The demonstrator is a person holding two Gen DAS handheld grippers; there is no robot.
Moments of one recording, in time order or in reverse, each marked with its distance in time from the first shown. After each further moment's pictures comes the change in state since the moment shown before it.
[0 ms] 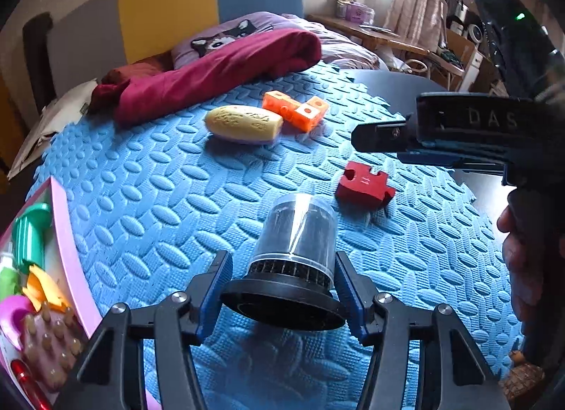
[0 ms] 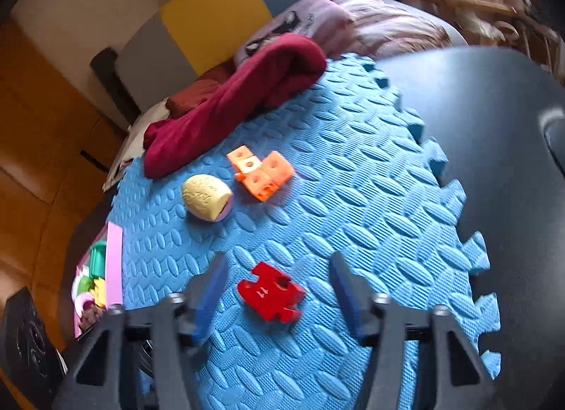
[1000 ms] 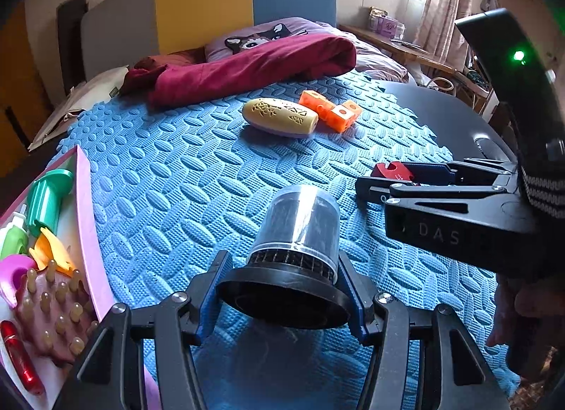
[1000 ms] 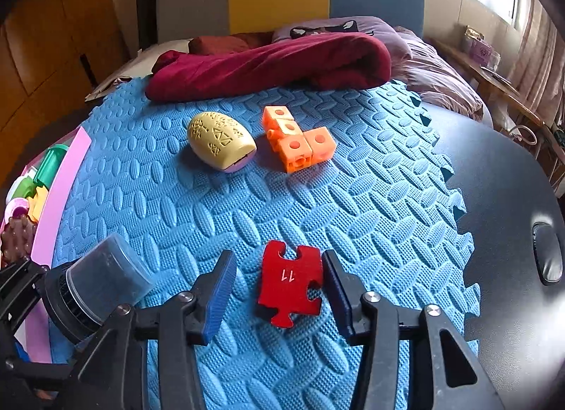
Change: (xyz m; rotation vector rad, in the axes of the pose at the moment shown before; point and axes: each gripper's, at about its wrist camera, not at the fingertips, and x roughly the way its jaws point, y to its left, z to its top) left arm -0.001 0.008 -0.014 -0.097 -0.035 0.080; right arm 0.034 0.037 -0.023 -0.344 0.032 -0.201
